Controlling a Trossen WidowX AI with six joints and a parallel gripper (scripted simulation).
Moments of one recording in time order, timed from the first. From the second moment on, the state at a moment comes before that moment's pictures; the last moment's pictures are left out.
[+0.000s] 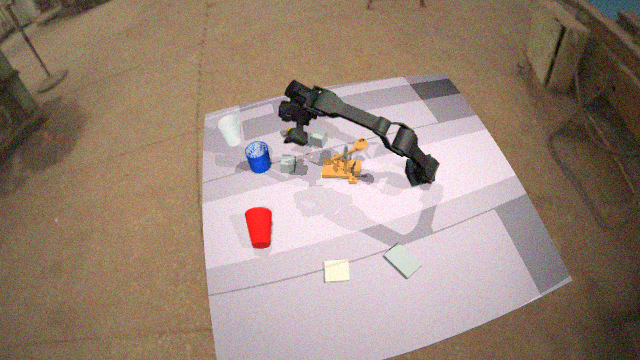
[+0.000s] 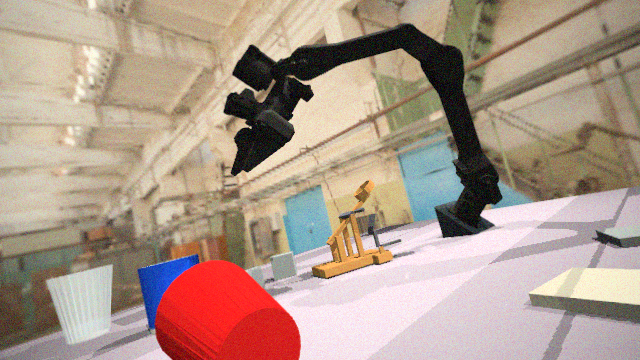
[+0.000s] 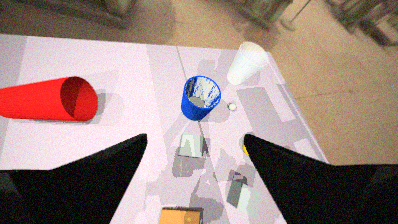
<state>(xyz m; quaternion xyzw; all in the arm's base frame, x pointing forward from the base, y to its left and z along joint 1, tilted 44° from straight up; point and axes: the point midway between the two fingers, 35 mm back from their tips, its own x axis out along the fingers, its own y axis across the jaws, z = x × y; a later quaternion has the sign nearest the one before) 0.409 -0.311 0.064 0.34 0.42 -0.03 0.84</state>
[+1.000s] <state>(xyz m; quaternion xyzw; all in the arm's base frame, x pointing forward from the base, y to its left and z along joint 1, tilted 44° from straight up) 0.404 -0.357 0.061 0.46 0.34 -0.06 0.82</state>
